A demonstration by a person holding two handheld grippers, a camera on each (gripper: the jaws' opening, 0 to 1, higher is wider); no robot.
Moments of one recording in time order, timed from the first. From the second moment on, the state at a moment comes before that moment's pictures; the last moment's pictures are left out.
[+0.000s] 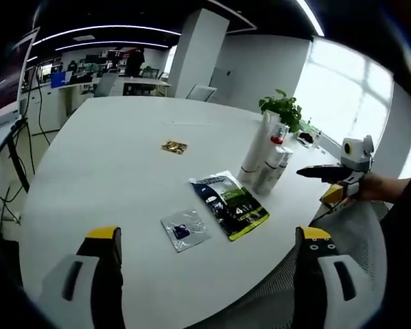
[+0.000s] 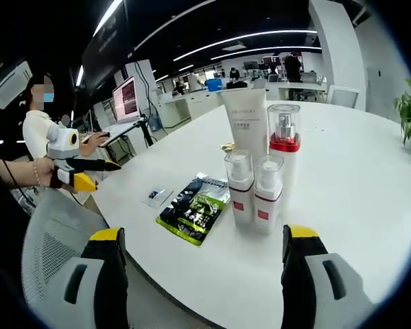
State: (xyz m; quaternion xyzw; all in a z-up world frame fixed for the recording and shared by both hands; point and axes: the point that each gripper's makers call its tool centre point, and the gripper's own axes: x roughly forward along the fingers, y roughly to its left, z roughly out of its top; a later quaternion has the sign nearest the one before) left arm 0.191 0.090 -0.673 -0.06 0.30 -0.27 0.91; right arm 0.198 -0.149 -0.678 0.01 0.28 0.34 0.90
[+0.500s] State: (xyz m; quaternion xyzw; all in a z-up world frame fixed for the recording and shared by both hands) left arm 0.199 0.095 -0.678 -0.05 0.34 -0.27 0.90; right arm 0.198 -0.149 -0.675 0.00 0.27 0.34 0.90
